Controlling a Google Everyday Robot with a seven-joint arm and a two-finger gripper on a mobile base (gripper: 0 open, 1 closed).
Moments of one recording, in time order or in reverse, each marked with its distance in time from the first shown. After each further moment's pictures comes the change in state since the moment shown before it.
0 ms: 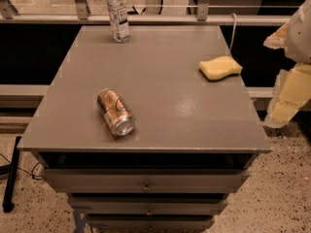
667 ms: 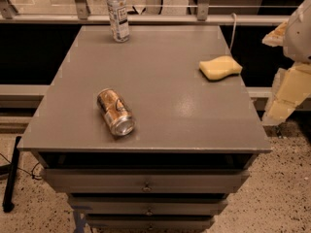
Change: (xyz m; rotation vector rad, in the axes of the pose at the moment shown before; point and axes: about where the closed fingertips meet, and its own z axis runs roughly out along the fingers) arm -0.003 -0.006 0.003 0.022 -0.020 -0.012
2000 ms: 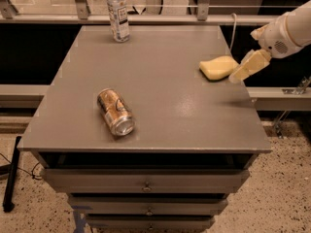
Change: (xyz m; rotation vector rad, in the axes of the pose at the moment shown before) arm 0.018 -0.173 0.123 0.116 -0.364 0.257
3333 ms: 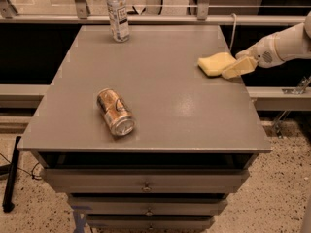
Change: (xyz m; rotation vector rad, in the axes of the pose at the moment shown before) arm 0.035 -0.053 0.083 -0.022 -0.127 0.207
